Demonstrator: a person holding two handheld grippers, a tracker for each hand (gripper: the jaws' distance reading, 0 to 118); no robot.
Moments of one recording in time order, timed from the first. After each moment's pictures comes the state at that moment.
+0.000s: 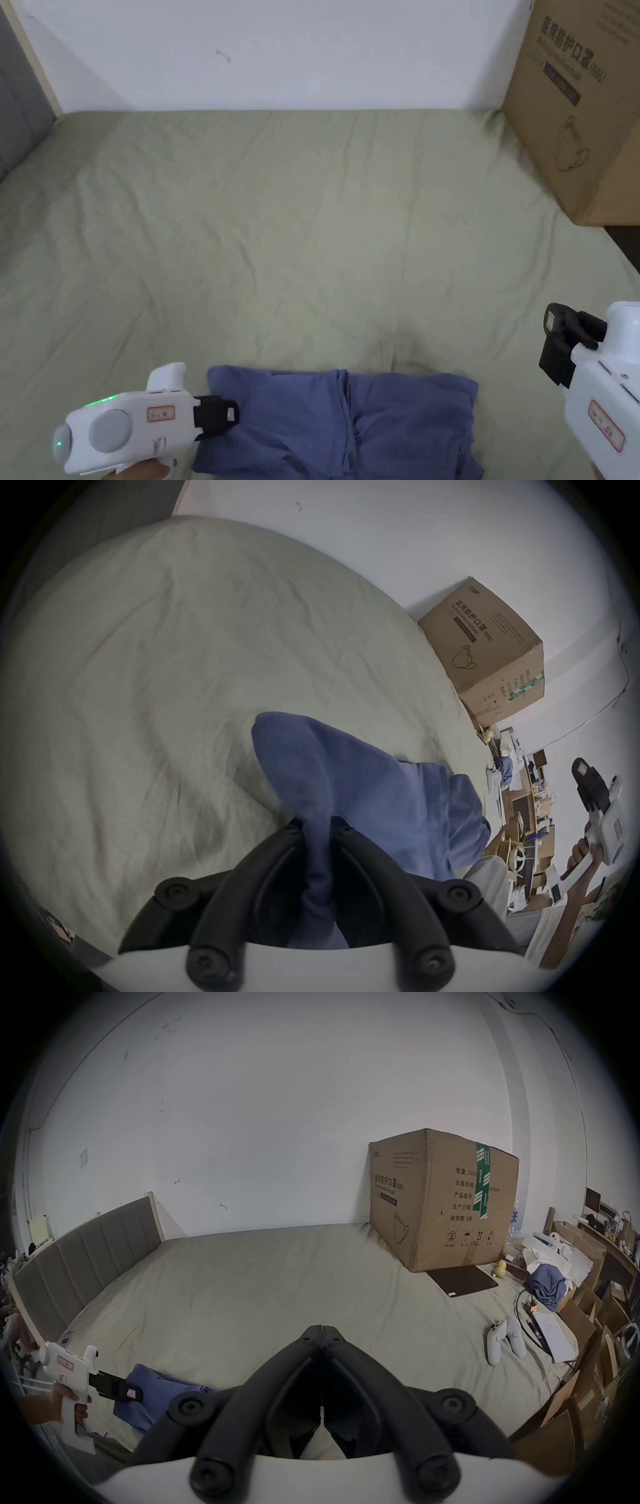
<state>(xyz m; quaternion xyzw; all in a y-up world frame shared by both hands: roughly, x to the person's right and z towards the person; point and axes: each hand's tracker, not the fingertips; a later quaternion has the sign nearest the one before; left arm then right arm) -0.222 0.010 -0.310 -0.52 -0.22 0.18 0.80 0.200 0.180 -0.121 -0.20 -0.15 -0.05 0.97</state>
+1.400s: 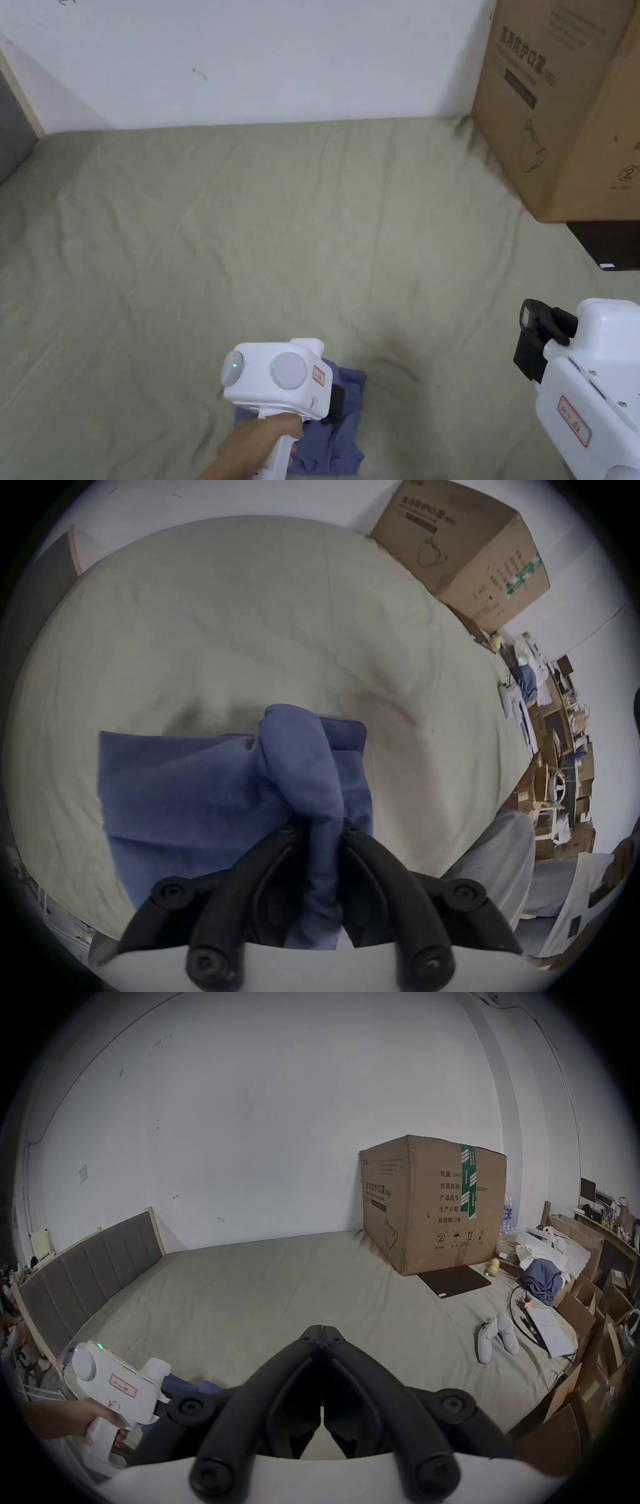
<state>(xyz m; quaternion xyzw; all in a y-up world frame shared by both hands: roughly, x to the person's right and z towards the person) 0.002 0.032 -0.288 -0.60 -0.25 -0.01 0.76 0.223 0.186 -0.084 -0.17 -0.16 -0.07 0.97</state>
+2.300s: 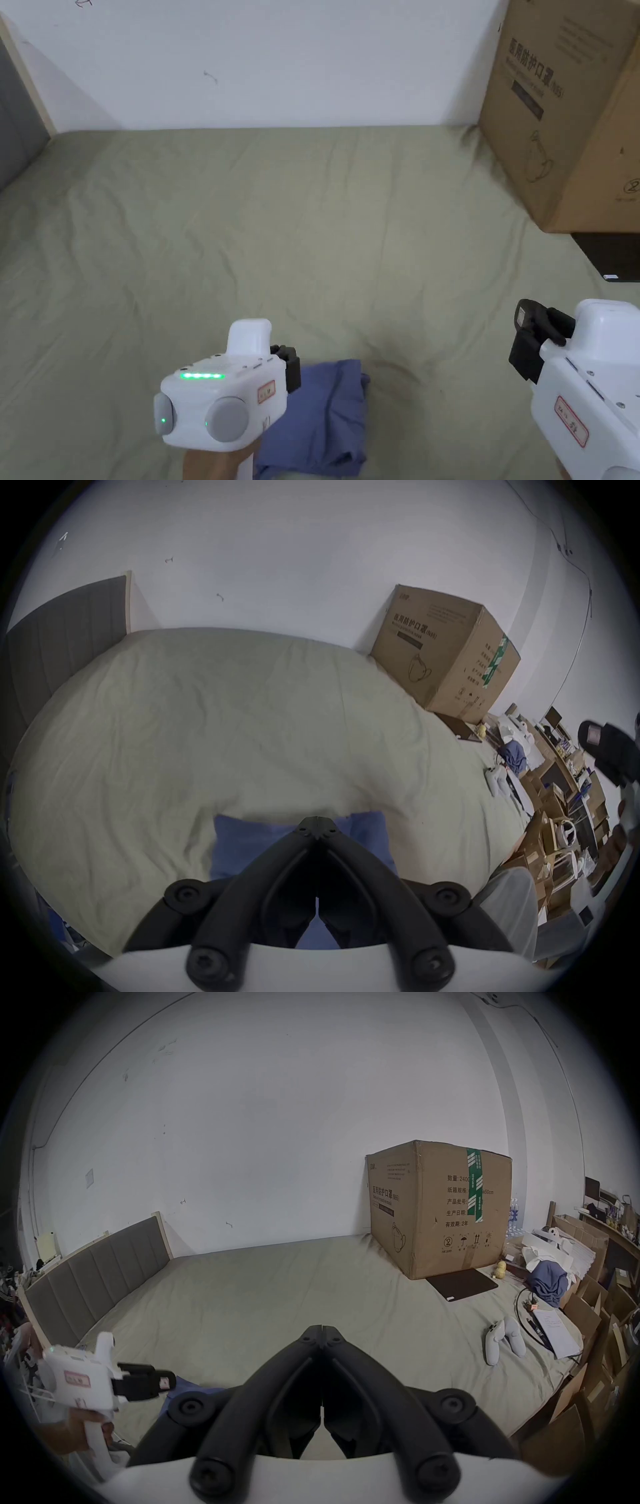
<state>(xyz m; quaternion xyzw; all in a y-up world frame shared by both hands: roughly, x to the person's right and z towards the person) -0.073 0.079 -0.257 -0.37 -0.24 0.07 0.89 0.212 0.195 -0.086 -0.16 -0.14 -0.07 0.97</state>
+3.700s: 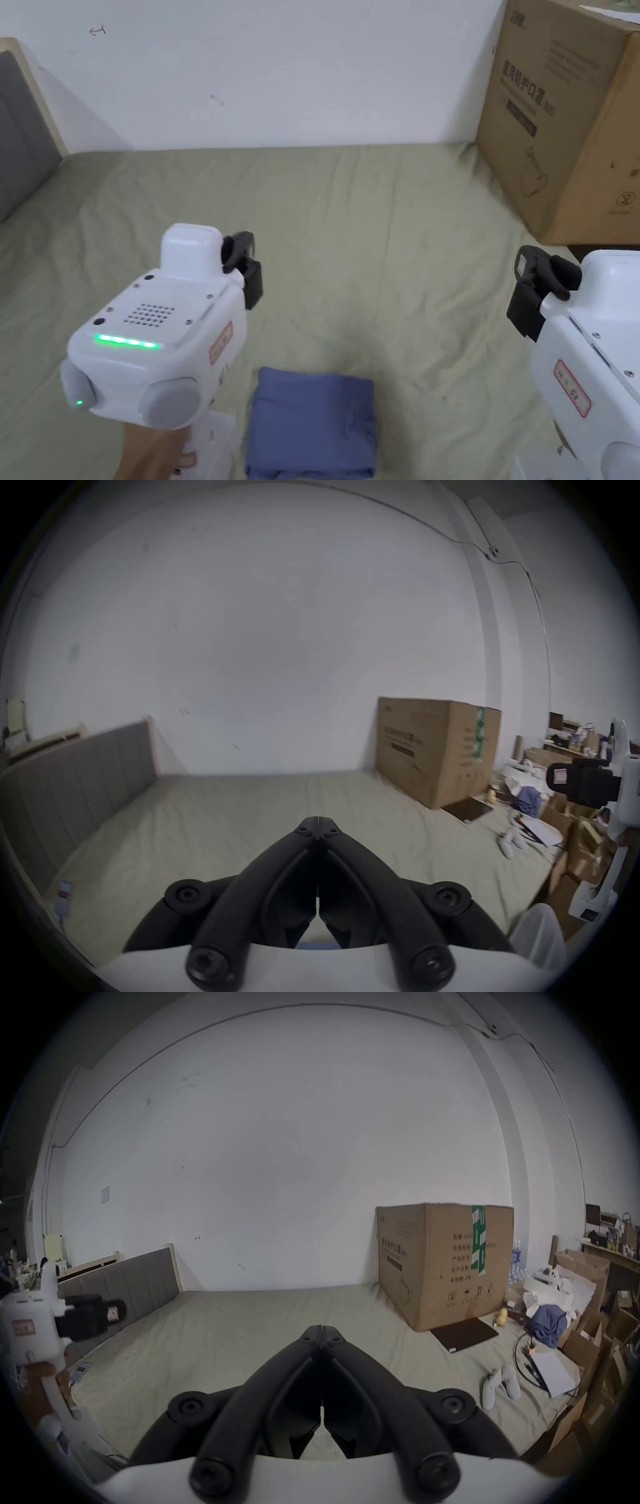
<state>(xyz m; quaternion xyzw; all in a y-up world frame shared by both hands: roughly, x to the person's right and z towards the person) -0.125 0.250 -0.221 -0.08 -0.20 0.00 0.98 0.182 0.259 -0.074 -0.06 -0.13 -0.04 0.99</state>
